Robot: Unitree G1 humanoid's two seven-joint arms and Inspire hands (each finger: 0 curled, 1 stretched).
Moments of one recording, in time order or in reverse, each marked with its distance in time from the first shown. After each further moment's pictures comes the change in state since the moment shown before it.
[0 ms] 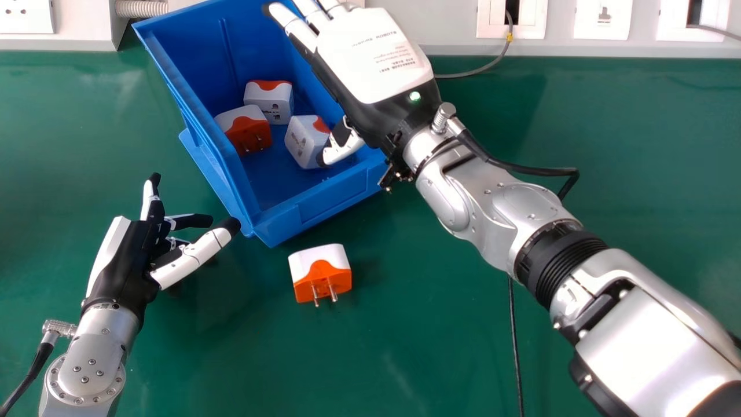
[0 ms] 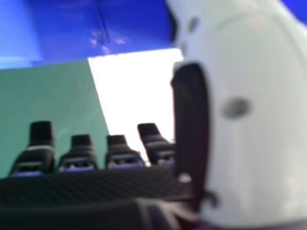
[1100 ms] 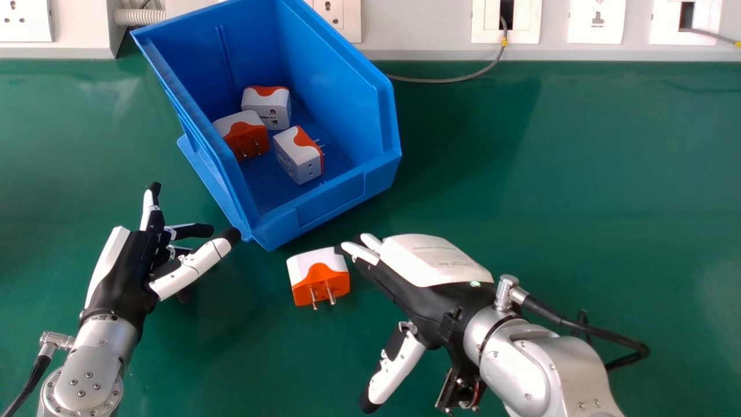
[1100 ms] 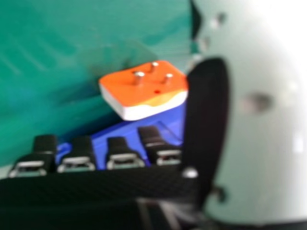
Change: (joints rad) left arm 0.056 -0.002 0.007 -0.067 -0.008 0.020 -0.010; right arm 0.884 -0.187 0.040 -1.342 -0.086 0.706 1.056
